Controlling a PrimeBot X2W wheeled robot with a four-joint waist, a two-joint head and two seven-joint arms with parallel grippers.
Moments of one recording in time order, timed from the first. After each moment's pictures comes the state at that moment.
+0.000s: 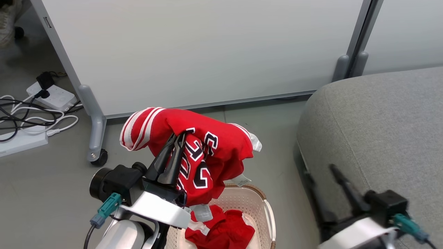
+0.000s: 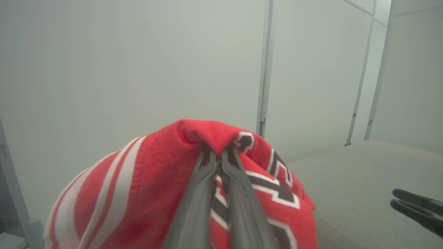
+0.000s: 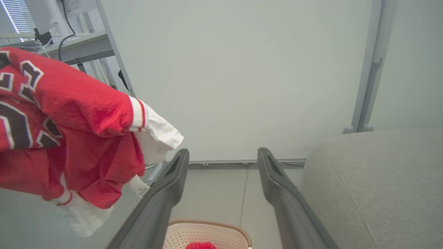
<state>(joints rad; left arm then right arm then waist) -0.21 0.21 -0.47 -0.01 -0.43 0.10 -0.20 0.04 -0.05 0.15 -0.04 0.25 0.13 -0.02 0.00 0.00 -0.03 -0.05</state>
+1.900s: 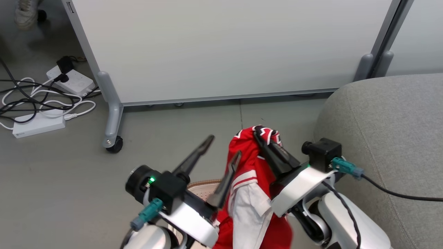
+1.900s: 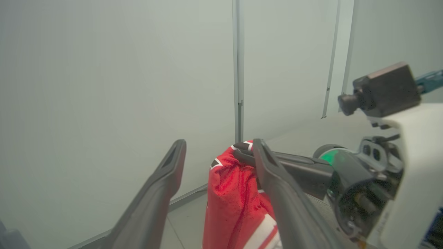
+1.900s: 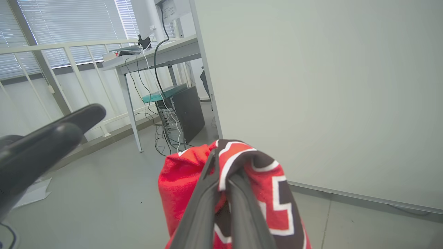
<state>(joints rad) -0.26 0.21 -0.64 0.00 -0.39 0.05 -0.16 -0.44 -0.07 0.58 0.38 0.51 0.13 -0.19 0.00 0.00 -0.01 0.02</state>
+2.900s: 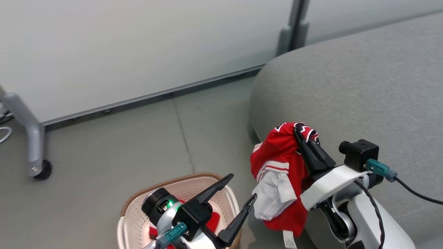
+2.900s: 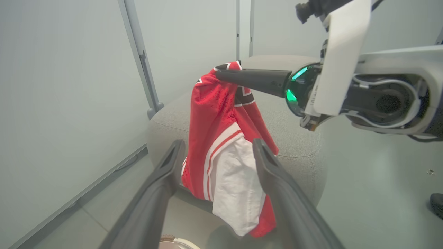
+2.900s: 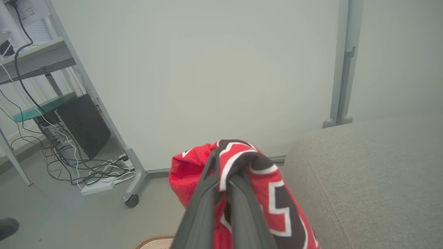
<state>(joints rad) -0.23 0.25 -0.78 0.04 -0.35 0.00 -0.10 -0.38 -0.09 0.38 0.41 0.44 0.13 -0.18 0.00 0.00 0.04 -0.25</state>
